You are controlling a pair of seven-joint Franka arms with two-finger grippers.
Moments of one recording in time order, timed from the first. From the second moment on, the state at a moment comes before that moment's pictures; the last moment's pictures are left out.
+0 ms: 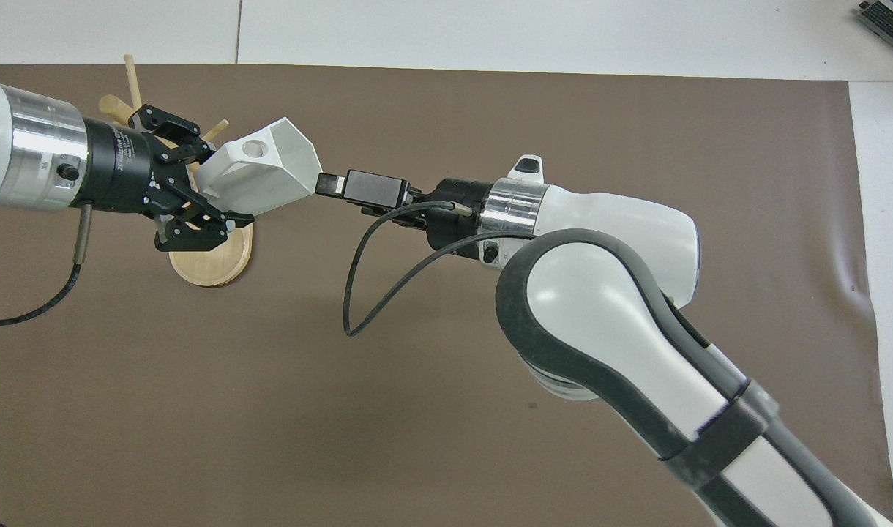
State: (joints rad) left arm -0.06 0.04 -0.14 -1.67 -0.50 1.88 -1.96; right arm -0.04 0.28 0.70 -1.73 1.29 2.61 -0.29
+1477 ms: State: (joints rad) left arm -0.06 -0.01 -0.14 -2.08 -0.46 2.46 -2.47; right arm -0.07 0.23 0.26 -1.84 0.21 2.37 -0.53
